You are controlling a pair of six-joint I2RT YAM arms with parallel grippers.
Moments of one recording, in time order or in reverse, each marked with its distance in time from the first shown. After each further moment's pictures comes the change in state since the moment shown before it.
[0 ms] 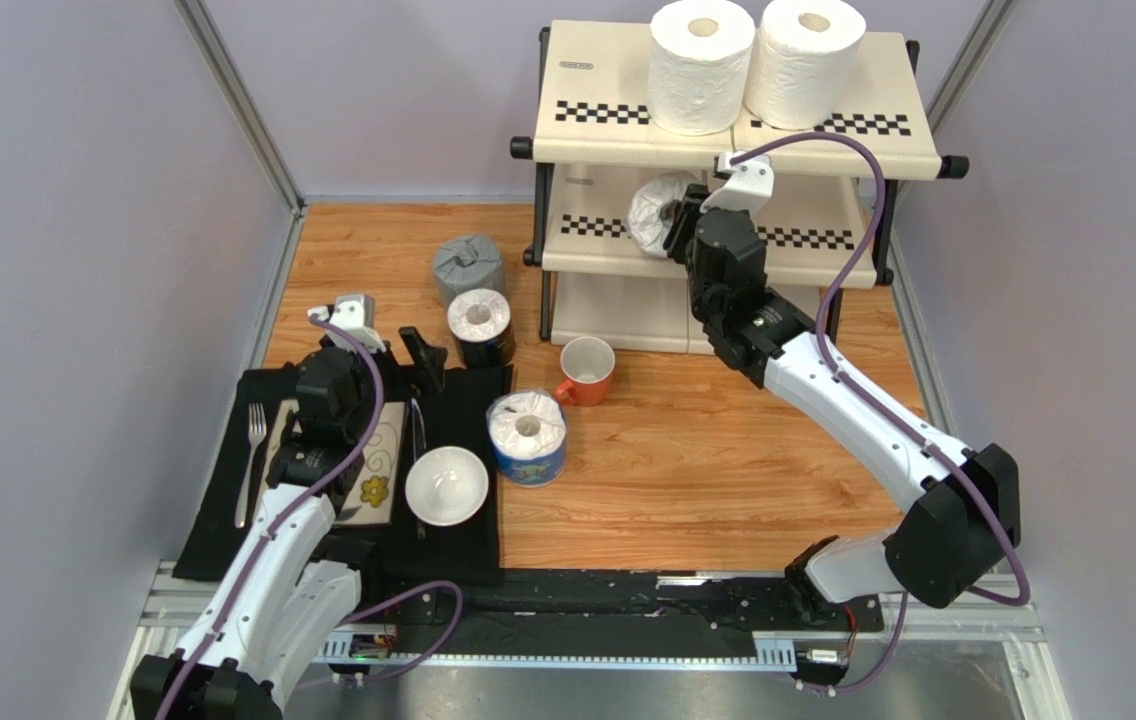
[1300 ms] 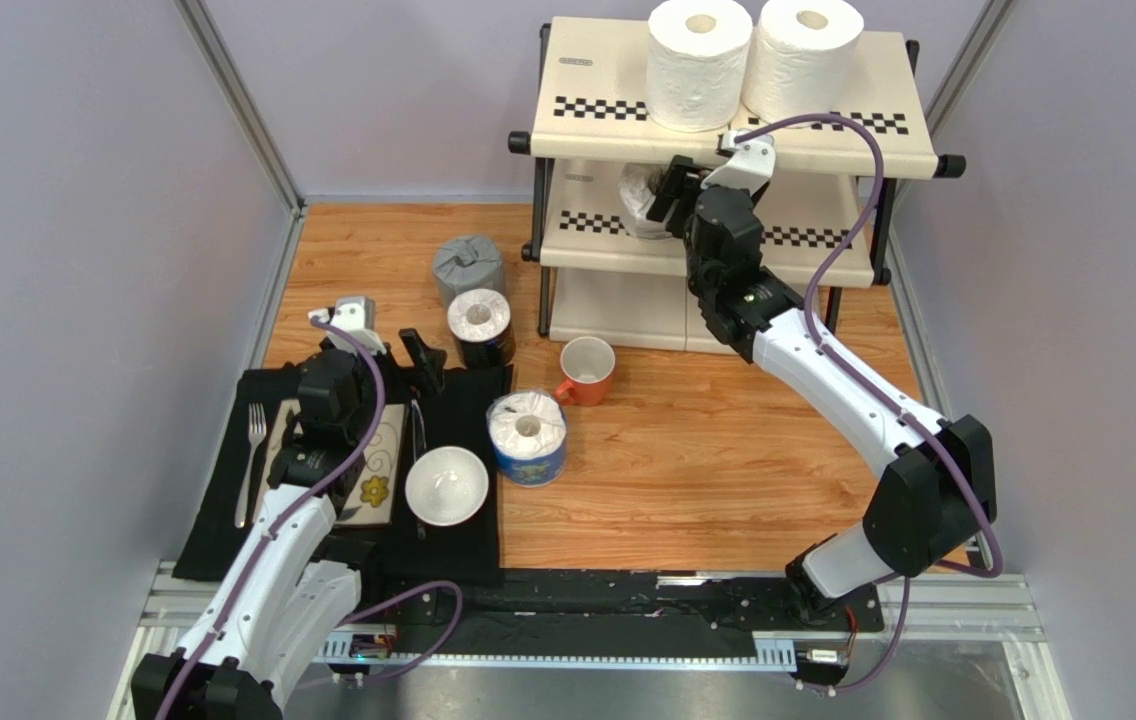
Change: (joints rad) left arm 0.000 0.000 -0.013 0.001 -0.012 0.000; right arm -0.061 0.112 0.083 0.084 -0.035 0.016
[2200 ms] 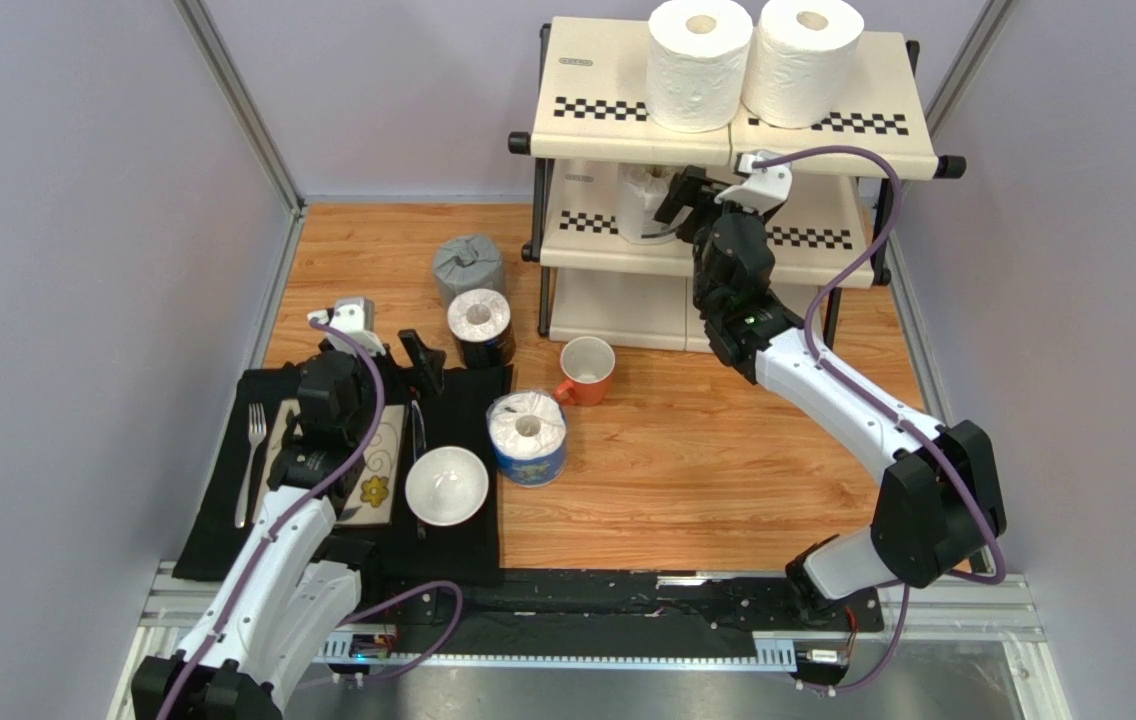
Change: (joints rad) left arm 0.000 -0.008 -0.005 0.000 -0.007 0.000; right arm -0.009 -0.040 -0.152 0.262 0.043 -0.042
